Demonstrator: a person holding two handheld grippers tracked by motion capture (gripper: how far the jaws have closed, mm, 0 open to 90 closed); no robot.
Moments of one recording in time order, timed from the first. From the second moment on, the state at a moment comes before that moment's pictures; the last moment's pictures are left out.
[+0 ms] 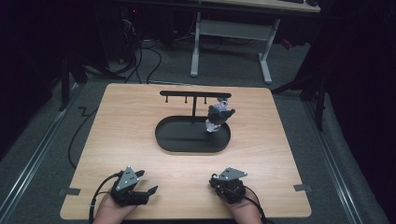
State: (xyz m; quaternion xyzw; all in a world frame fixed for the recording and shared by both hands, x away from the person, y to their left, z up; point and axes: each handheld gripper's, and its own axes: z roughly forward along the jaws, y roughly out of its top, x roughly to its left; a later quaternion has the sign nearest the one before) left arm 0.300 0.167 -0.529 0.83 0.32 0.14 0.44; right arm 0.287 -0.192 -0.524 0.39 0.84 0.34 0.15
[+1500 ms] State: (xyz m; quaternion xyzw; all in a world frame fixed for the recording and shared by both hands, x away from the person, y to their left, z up) left arm 0.301 0.171 -0.527 0.82 0.32 0.14 0.44; right arm 0.281 -0.235 -0.506 0.45 0.81 0.33 0.16
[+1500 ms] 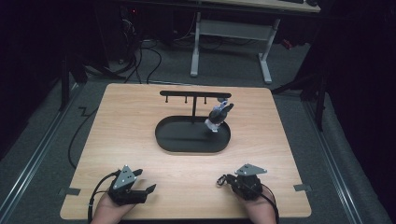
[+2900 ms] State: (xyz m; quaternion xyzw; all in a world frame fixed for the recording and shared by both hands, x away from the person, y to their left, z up) left arm 0.300 0.177 -0.524 0.82 0.32 0.15 0.45; right arm 0.314 -0.214 -0.490 0.42 0.89 0.15 0.07
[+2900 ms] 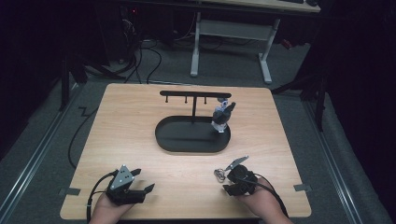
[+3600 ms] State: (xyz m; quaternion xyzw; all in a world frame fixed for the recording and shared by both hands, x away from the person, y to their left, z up) left arm 0.300 0.179 -0.521 0.82 0.32 0.14 0.46; right arm 0.355 -0.178 -0.488 0.39 0.92 0.05 0.05
